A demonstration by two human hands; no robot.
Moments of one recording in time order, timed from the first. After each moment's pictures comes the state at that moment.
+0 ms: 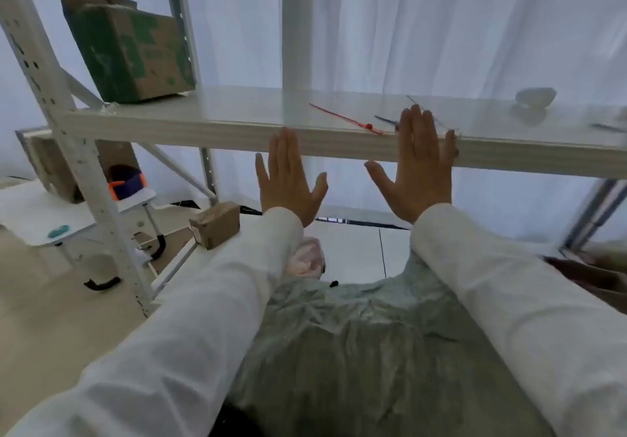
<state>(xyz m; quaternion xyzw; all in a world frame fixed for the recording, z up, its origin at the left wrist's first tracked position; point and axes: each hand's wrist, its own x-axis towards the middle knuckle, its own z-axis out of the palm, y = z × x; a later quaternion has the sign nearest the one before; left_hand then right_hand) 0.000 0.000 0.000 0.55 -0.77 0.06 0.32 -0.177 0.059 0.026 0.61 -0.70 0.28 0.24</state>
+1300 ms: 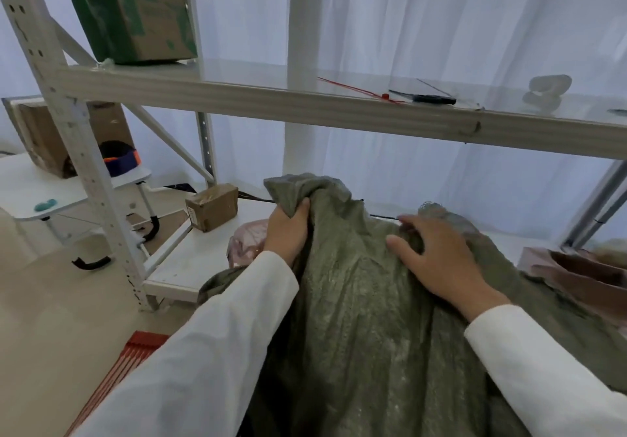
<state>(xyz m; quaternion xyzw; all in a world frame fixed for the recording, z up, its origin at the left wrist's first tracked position) 0.018 0.033 -0.074 0.48 -0.54 -0.49 0.50 -0.169 0.132 -0.064 0.63 -0.72 0.28 0.03</state>
